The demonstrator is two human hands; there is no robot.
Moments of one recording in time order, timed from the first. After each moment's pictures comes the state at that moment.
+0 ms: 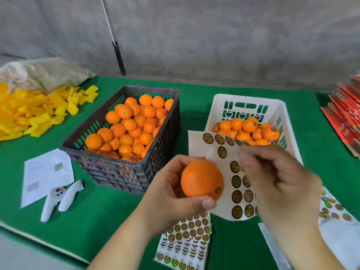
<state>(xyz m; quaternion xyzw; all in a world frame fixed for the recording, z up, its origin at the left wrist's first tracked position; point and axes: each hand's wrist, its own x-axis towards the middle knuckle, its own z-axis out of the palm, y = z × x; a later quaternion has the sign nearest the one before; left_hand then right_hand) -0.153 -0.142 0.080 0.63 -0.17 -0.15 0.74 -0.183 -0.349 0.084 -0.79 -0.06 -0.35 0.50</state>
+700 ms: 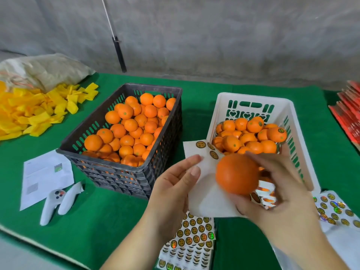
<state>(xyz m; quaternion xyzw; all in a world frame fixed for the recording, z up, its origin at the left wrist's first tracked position) -0.123 -0.157 0.052 0.50 0.02 -0.18 0.85 -0.170 -0.363 0.054 -0.85 -0.08 -0.26 0.45</state>
